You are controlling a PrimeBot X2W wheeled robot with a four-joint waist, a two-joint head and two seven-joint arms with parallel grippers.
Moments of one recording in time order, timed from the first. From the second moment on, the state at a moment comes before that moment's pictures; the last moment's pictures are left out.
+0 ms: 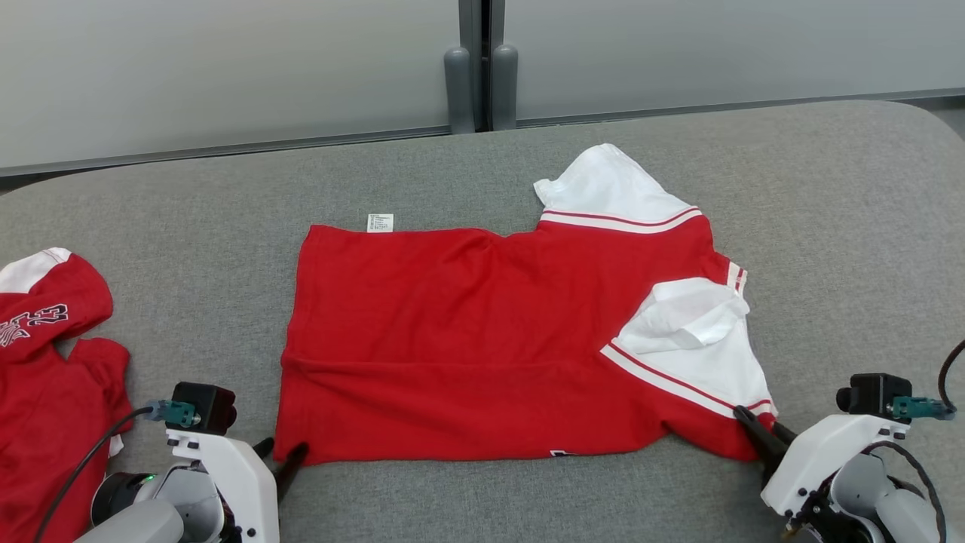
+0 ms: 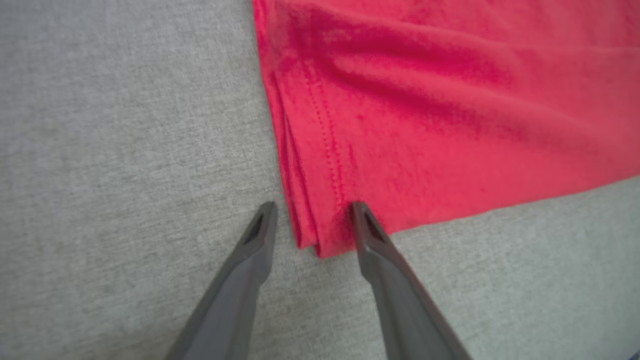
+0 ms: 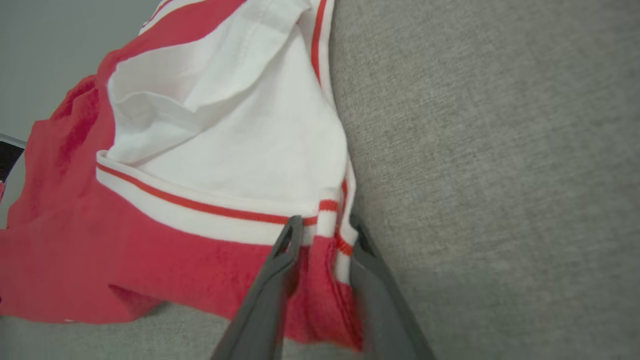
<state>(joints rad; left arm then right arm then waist) -0.47 0.65 -1.09 0.34 -1.22 0.13 0.12 -0.27 -0.28 0.35 0.57 0.90 0.13 0.17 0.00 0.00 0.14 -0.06</state>
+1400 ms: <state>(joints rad) -0.20 0.92 -1.16 -0.14 -1.32 0.33 0.22 0.13 -0.37 0.11 0.19 0.83 0.13 0.46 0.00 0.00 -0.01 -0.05</state>
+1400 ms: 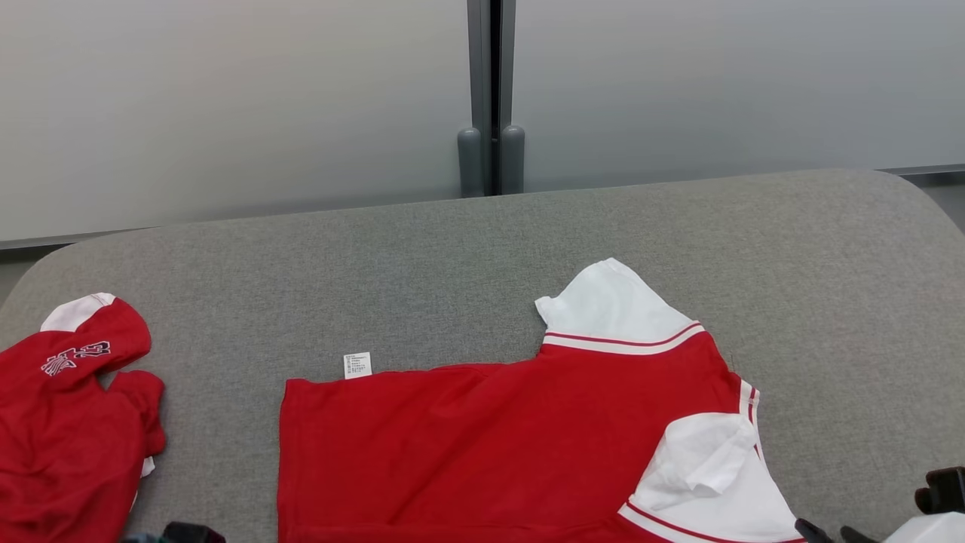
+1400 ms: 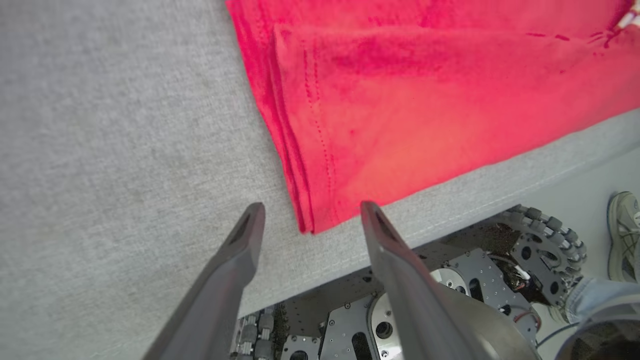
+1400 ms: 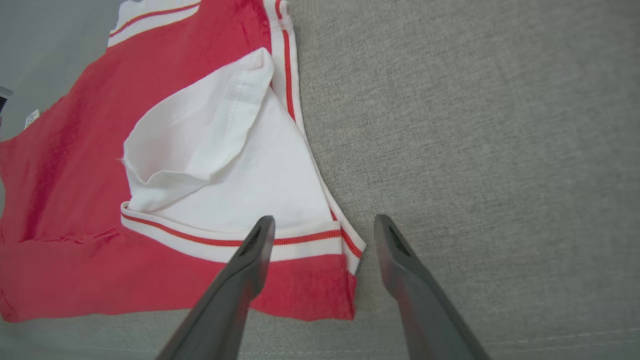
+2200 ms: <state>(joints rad) -0.58 0.76 -1.04 0.06 -1.10 0.34 0.10 -0.47 -0.24 0.12 0.26 0.55 0.13 0.35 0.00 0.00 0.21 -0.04</state>
